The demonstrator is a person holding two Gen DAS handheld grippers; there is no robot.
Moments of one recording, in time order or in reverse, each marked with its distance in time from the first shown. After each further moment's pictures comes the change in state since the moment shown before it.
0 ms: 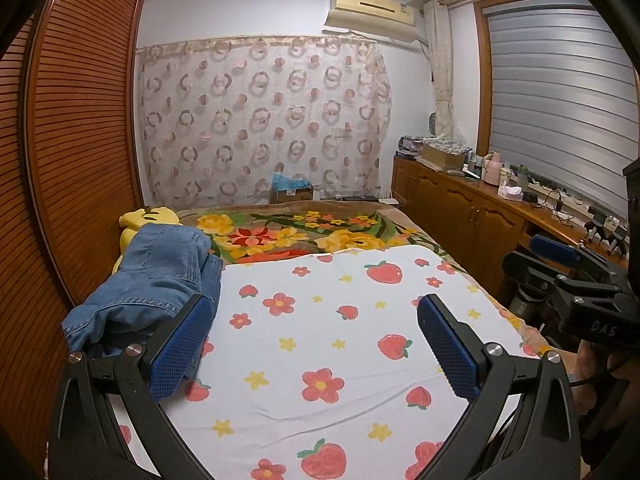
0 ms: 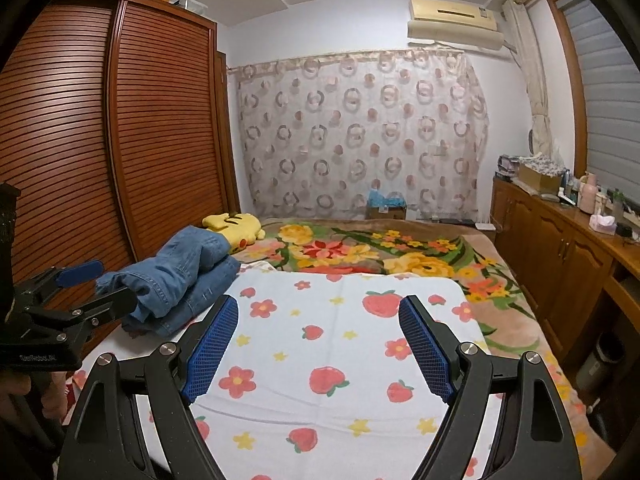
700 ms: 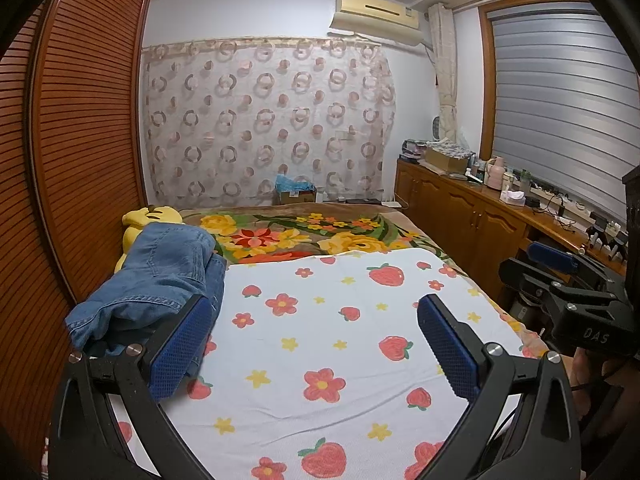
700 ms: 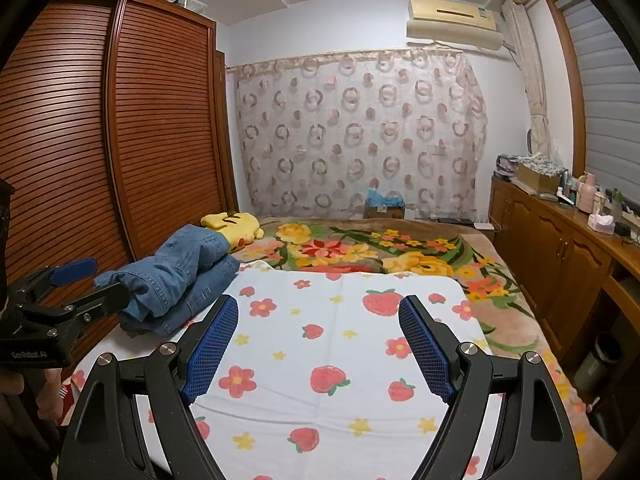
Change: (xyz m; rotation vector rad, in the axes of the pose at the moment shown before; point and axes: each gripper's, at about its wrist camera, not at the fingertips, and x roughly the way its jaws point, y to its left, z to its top) left arm -0.002 0.002 -0.001 -0.007 -0.005 0.009; right arm -0.003 0.003 -0.007 -0.002 0.003 -0.002
